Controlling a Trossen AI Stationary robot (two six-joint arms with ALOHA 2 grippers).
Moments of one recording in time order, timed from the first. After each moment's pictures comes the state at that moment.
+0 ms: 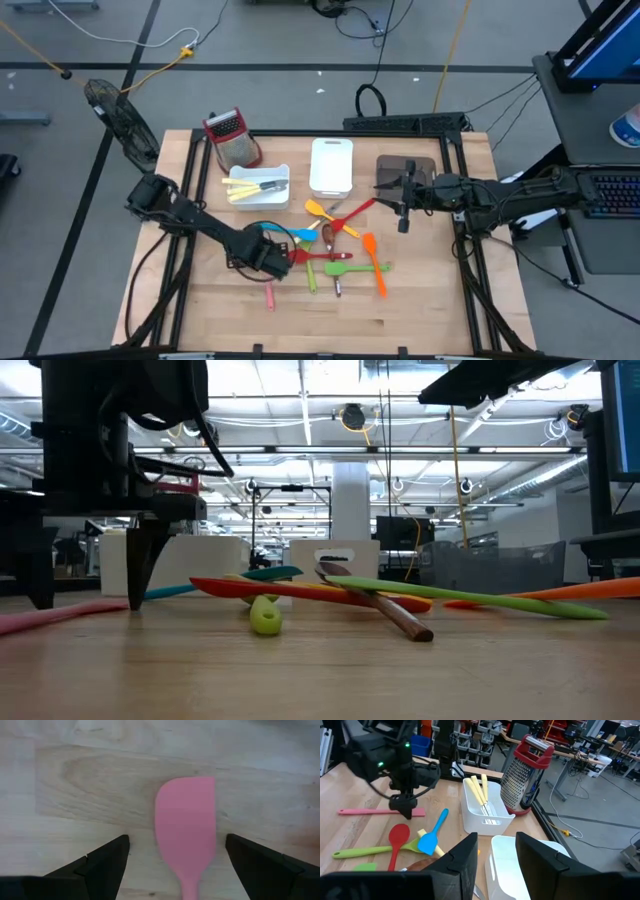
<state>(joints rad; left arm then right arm) -0.39 1.80 0.97 -0.78 -0.10 -2.11 0.07 0.86 0.66 -0.05 0.26 -0.18</state>
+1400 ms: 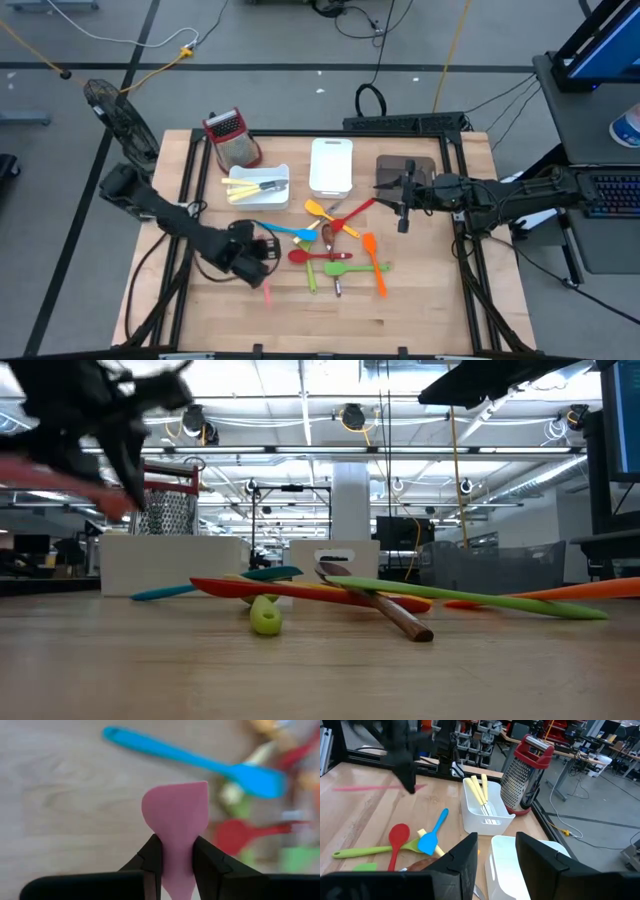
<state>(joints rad) -0.52 1.49 0.96 -0.82 -0.45 -2.12 0.07 0.86 0.66 -0.05 0.26 -0.18</state>
